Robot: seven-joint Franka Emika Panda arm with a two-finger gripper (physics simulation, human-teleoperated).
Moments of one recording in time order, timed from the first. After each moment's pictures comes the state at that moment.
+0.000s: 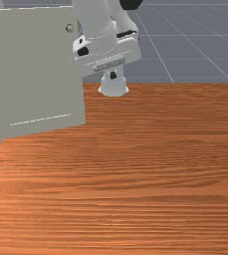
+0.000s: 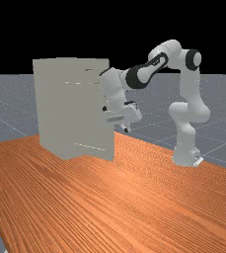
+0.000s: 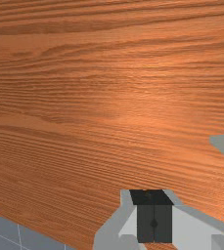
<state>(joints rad) 0.02 0.10 -0.12 -1.95 0.25 1.77 0.51</state>
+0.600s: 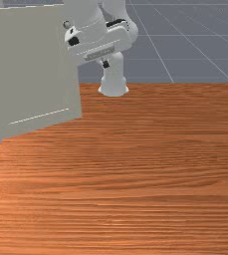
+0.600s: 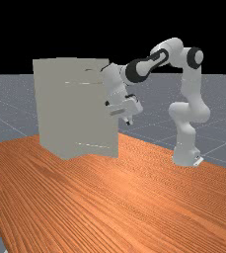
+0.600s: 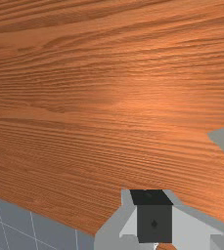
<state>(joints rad) 0.07 -0.01 -0.23 -2.02 0.26 1.69 0.50</state>
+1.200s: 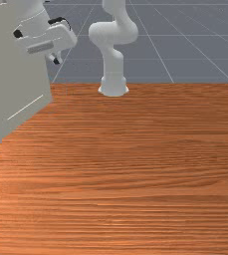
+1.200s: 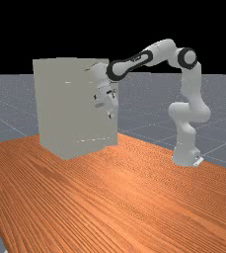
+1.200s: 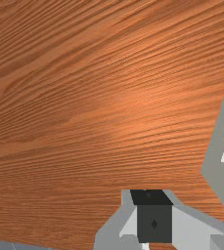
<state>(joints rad) 0.12 0.00 -0.61 -2.00 0.23 1.72 0.47</state>
